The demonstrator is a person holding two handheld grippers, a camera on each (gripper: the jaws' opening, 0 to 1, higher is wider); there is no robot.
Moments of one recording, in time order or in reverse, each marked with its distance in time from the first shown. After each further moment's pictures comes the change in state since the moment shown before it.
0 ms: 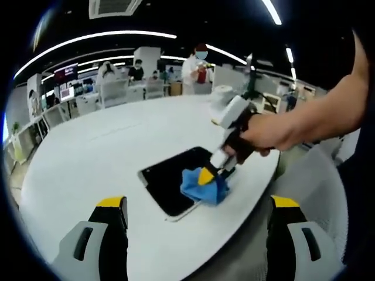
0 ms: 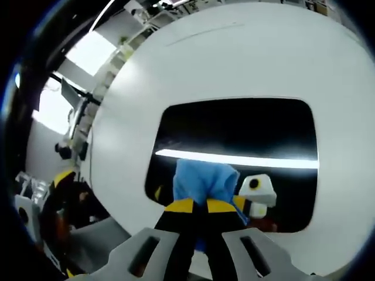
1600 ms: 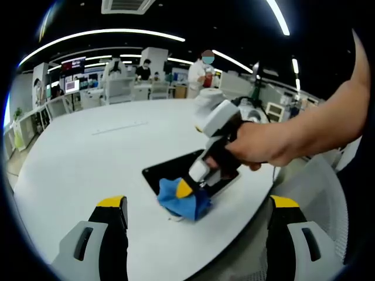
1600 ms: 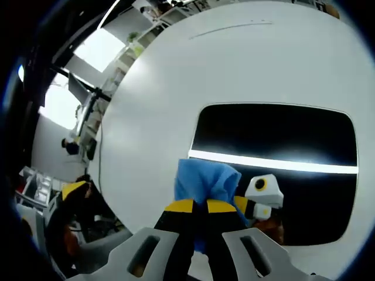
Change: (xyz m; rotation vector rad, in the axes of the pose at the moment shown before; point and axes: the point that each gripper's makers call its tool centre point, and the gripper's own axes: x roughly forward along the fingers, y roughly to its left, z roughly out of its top) left arm -0.001 0.011 0.000 -0.063 -0.029 0.017; right arm 0.028 0.058 0.011 -0.033 0.016 0.063
